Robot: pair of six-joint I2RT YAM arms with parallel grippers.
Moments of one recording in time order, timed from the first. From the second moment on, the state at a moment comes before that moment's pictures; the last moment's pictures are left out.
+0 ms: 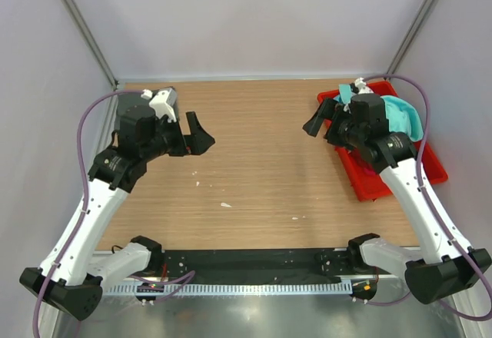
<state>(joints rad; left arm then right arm) -0.39 1.00 1.20 -0.68 0.21 -0.43 0.29 1.09 1.22 -0.71 -0.07 0.58</state>
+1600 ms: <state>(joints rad) -0.39 1.00 1.02 -0.65 0.14 -0.42 -0.34 1.78 1.69 -0.69 0.13 0.43</state>
